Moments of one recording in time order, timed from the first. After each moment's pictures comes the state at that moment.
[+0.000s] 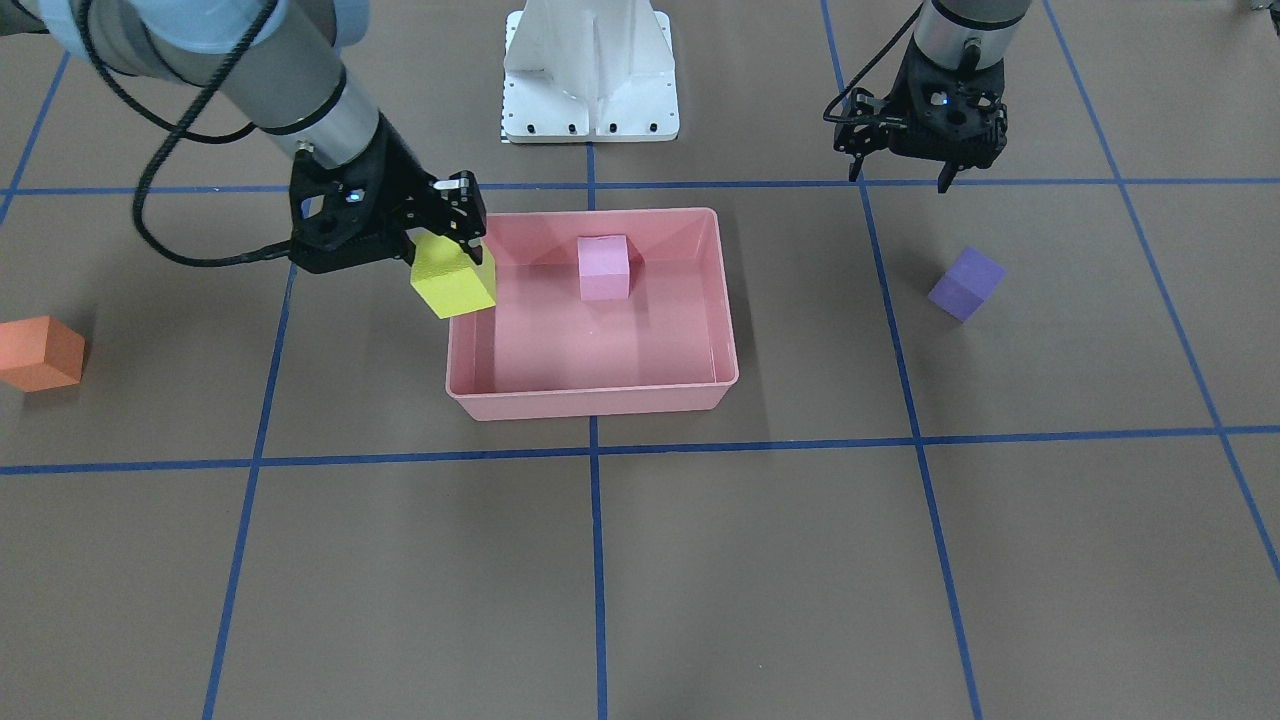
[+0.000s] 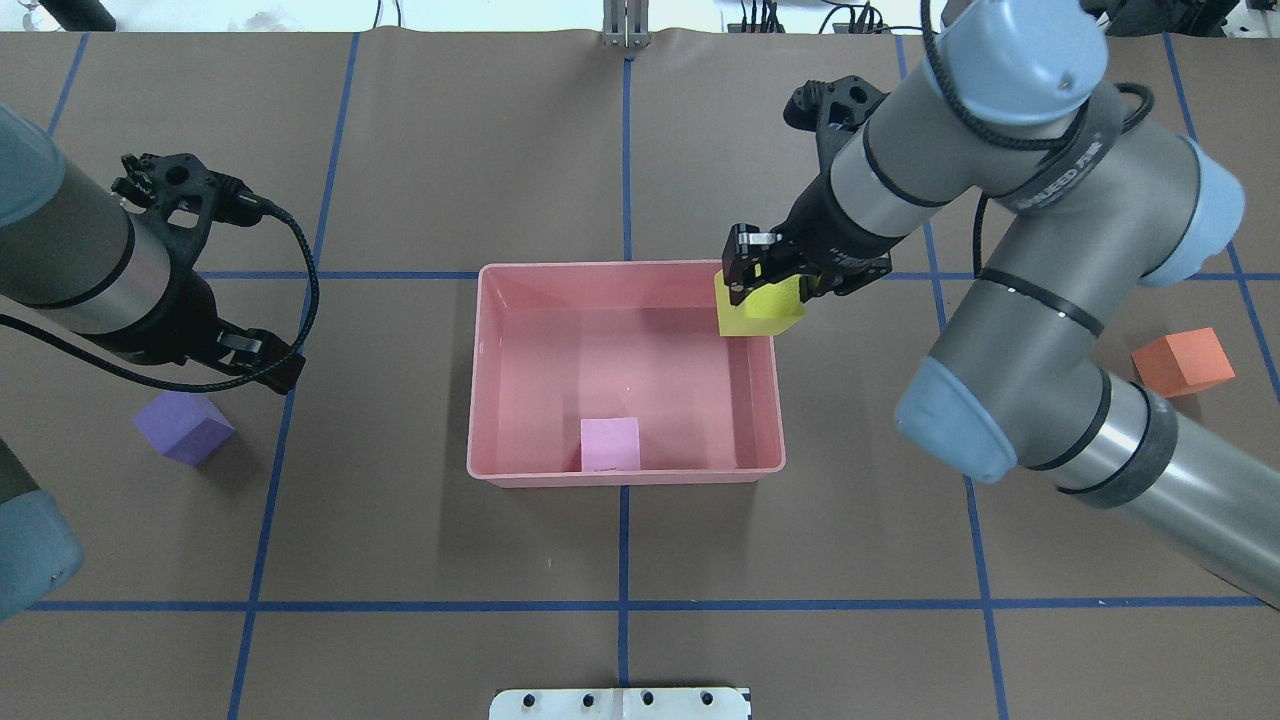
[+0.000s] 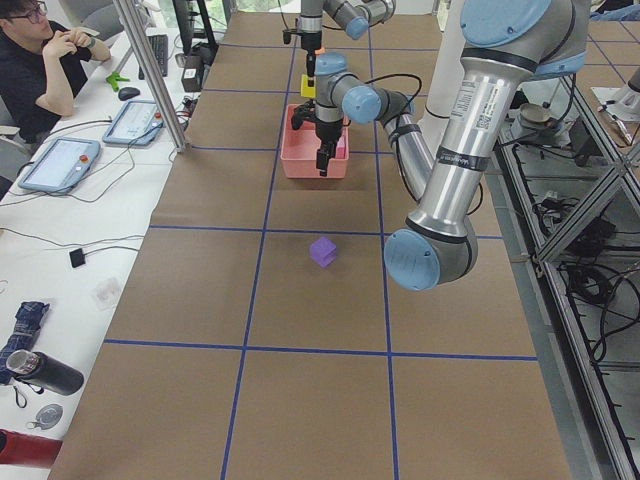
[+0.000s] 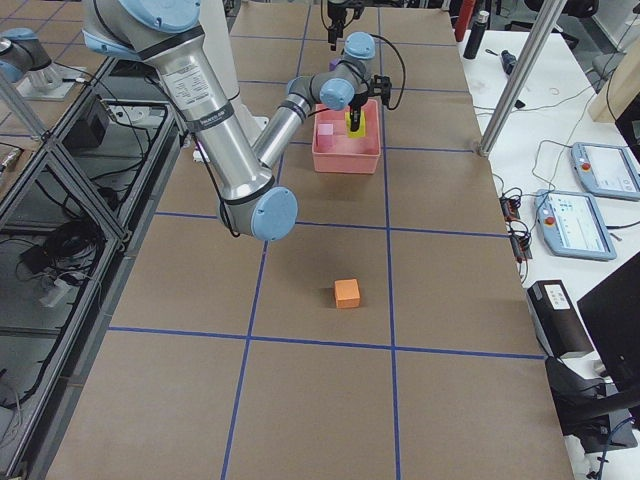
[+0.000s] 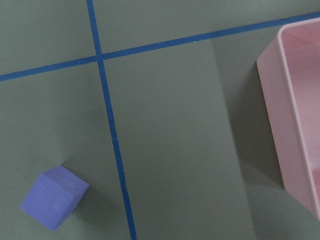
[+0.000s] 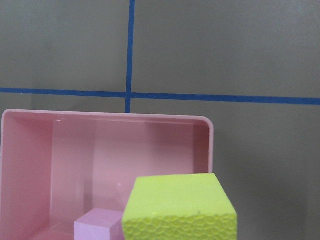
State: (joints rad) left arm -0.76 -1.88 -2.25 -1.17 -2.02 -0.67; right arm 0.72 -0.99 1.89 -1.56 2.14 1.13
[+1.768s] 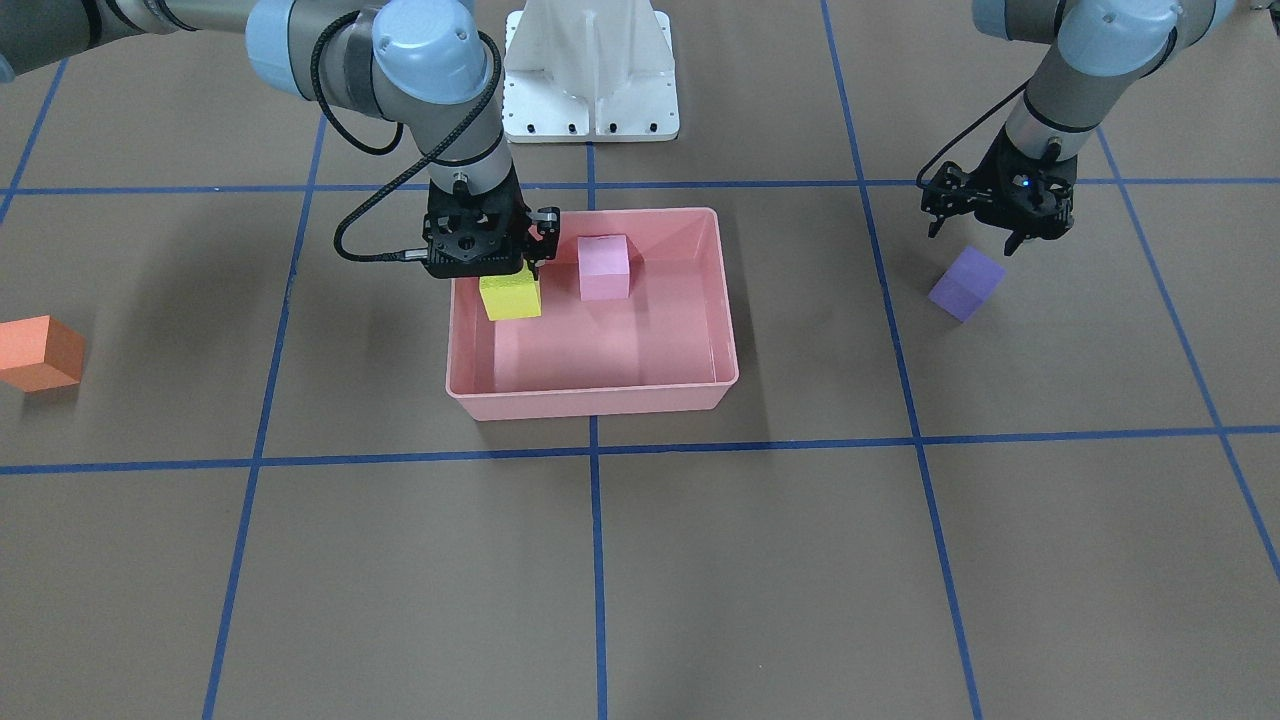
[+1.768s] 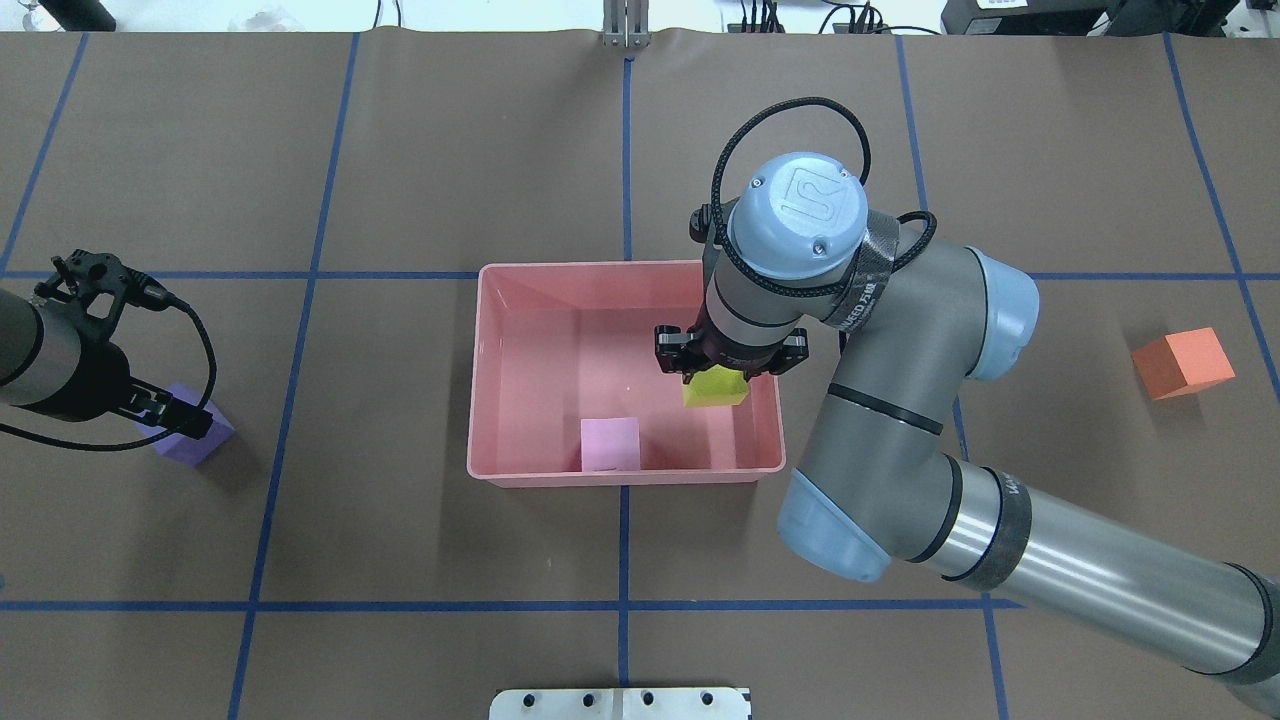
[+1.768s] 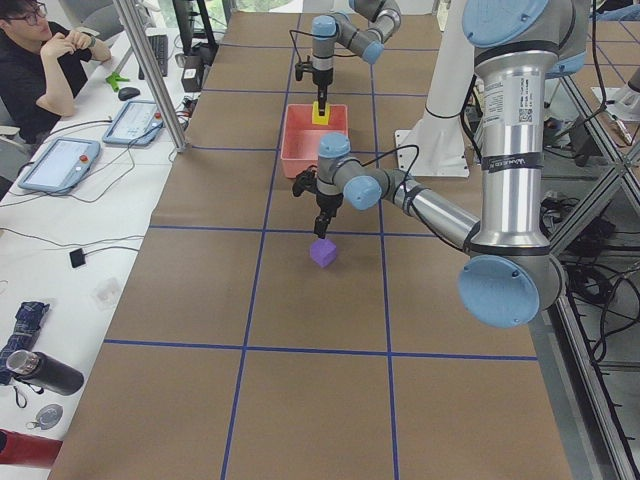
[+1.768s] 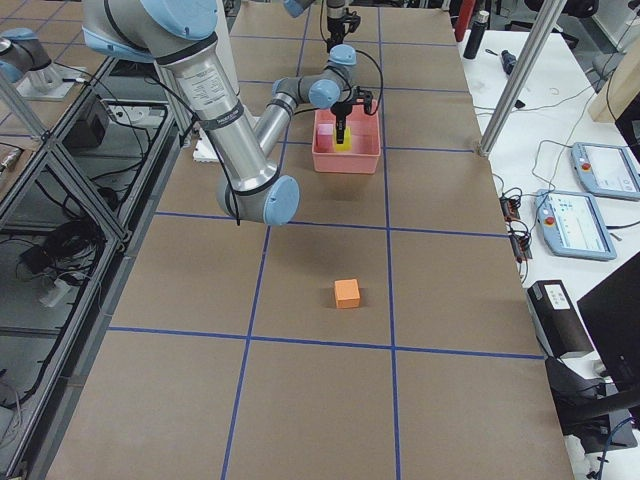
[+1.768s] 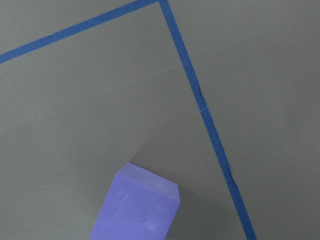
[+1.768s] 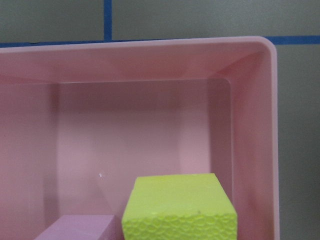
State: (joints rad) left arm -0.77 -1.51 -2.05 -1.80 -2.02 -0.63; right arm 0.56 -0.92 1.77 -1.67 1.95 1.18
